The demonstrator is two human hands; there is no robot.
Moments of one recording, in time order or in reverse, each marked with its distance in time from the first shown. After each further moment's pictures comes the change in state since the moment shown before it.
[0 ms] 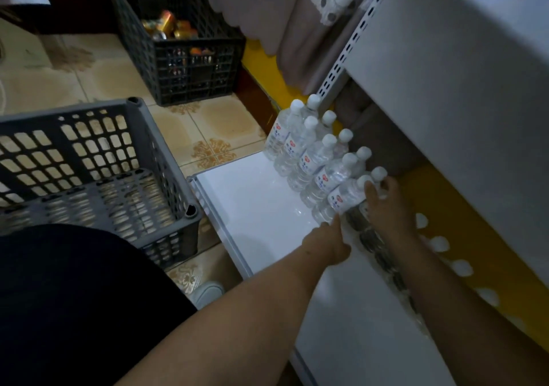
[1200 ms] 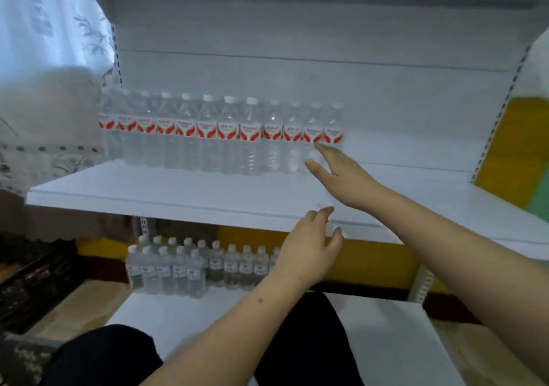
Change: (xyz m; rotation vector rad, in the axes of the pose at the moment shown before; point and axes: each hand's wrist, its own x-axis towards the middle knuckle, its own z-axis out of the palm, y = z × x) left_hand -0.437 0.246 0.121 0.329 0.209 1.119; right_hand -0.368 -0.038 -0.460 -0.138 0.381 -0.070
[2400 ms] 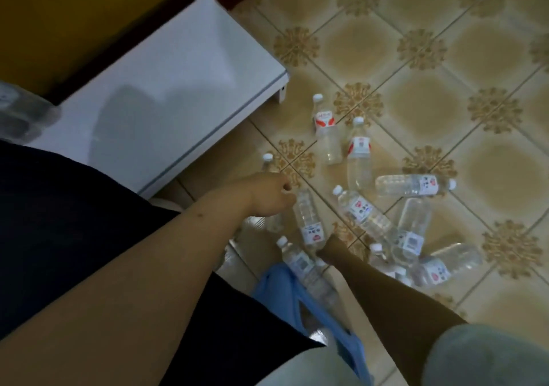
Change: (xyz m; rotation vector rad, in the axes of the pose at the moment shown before) left_hand -0.175 0.030 0.380 0.282 -1.699 0.142; right_hand -0.644 0.230 0.355 0.604 -0.450 1.916
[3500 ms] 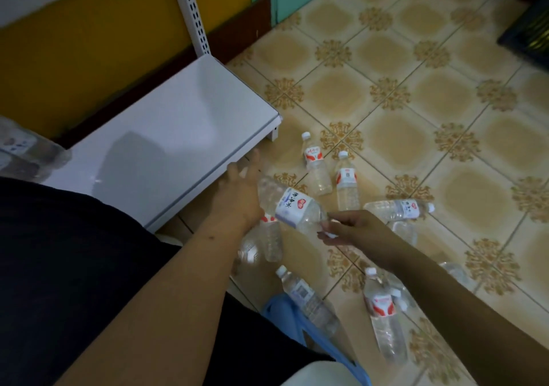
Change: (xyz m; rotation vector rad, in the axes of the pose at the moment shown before) left_hand -0.018 -0.028 -0.014 0.021 0.475 -0.107; right_hand -0.183 -0.081 -0.132 0.569 -0.118 -0.591
